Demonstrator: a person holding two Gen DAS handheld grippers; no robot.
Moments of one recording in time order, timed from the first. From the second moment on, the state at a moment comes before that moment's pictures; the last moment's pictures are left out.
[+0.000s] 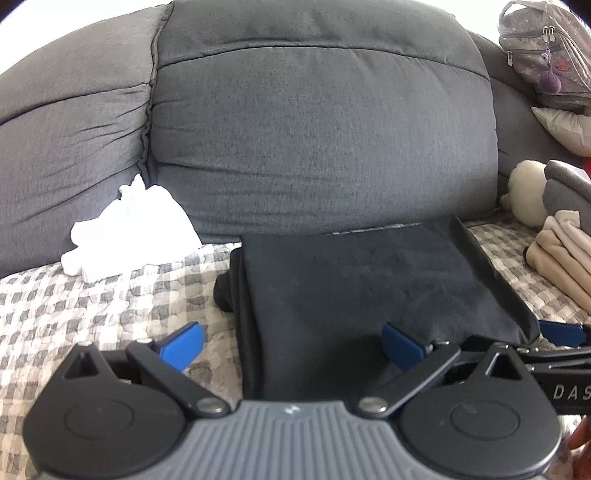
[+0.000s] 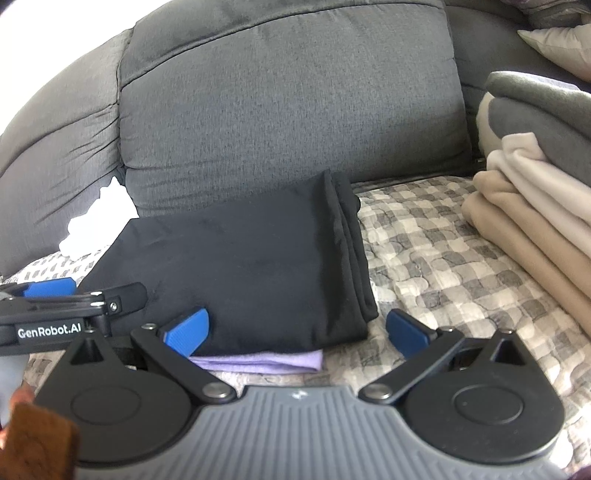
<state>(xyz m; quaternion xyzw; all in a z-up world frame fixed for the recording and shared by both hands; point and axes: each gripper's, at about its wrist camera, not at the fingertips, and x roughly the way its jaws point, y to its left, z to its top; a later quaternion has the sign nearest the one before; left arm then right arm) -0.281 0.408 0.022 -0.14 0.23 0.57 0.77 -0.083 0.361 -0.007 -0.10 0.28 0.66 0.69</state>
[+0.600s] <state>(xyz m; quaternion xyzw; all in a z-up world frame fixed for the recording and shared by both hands) -0.280 0.408 0.019 -0.15 0.24 0.57 0.78 -0.082 0.362 -0.008 -0.10 0.28 0.66 0.69</state>
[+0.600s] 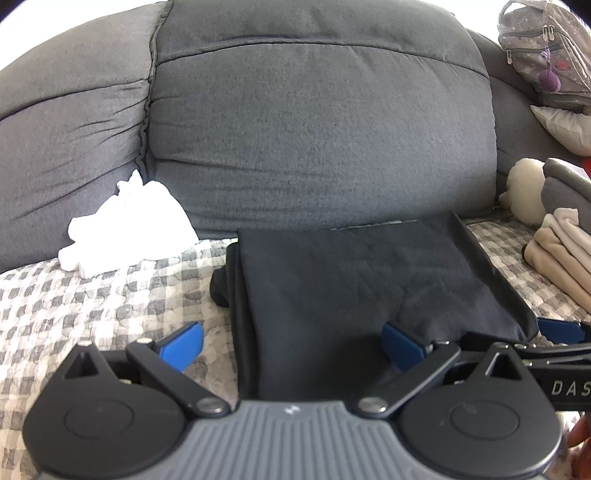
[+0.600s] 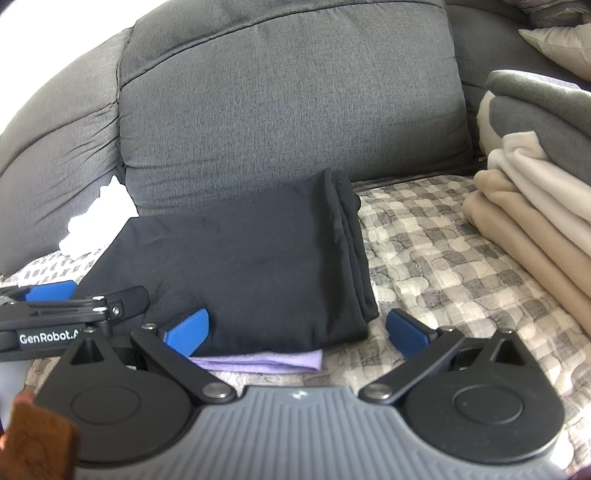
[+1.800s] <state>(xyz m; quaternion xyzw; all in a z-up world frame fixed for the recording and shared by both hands) -0.279 0.407 0.018 -0.15 0.24 0.57 0.78 -0.081 0.365 -0.010 -0.10 0.28 0.65 0.69</state>
